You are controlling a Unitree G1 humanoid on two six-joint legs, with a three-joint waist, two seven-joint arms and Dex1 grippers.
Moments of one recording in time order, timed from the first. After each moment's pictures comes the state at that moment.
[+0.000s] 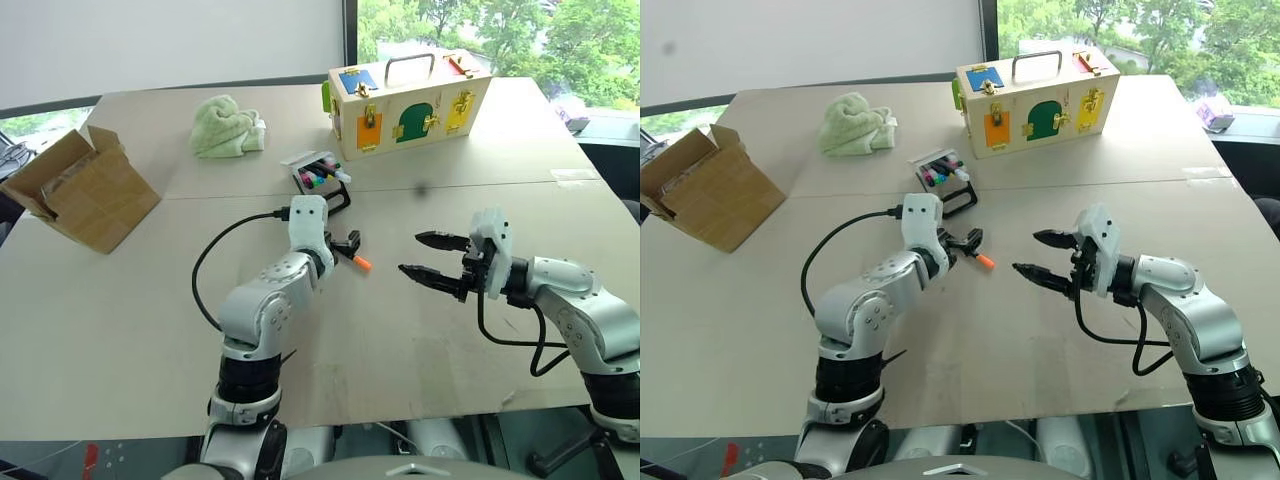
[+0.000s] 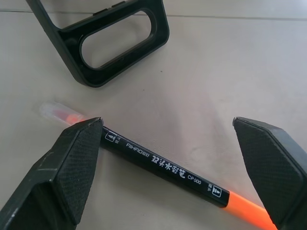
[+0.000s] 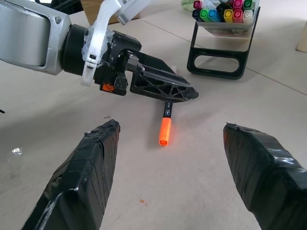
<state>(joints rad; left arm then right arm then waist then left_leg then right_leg) -0.44 0.03 -0.03 -0.35 -0.33 1.14 0.16 -0.27 -0.57 0.02 -0.34 0.51 0.58 0.88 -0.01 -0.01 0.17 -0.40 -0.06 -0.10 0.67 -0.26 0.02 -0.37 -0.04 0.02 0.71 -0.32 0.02</state>
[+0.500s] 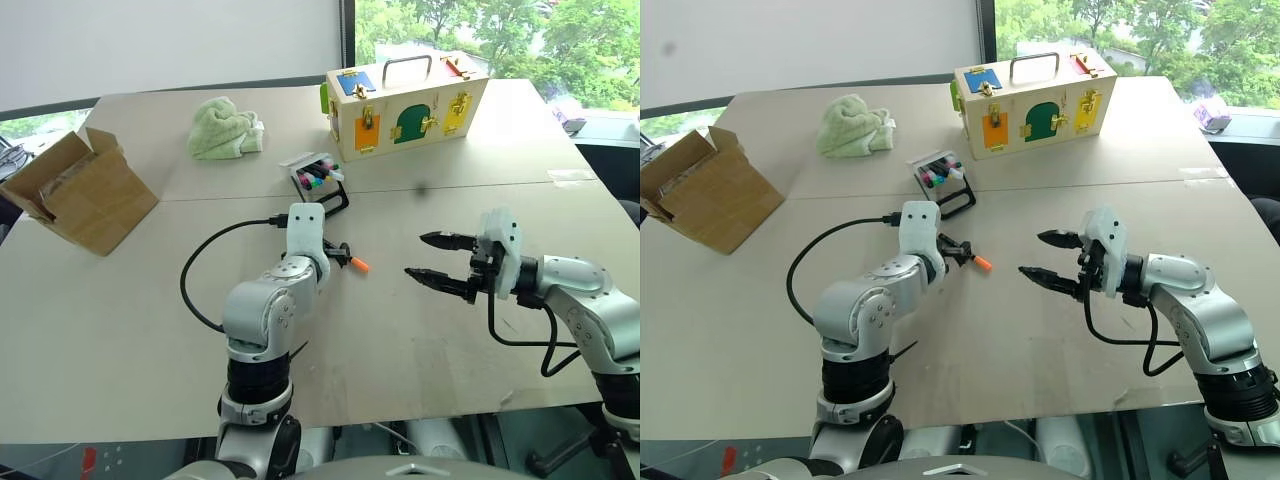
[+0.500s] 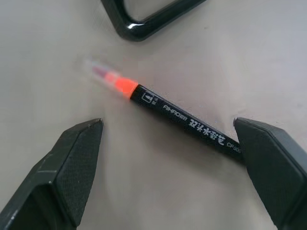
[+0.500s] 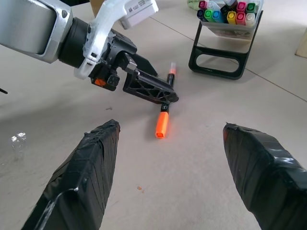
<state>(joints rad) -0.44 -0.06 0.03 -0.44 -0.20 1.41 0.24 -0.27 -0.63 0.02 -0.33 0.51 0.54 0.93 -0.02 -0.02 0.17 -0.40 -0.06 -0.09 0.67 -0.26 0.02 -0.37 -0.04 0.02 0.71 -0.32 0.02</state>
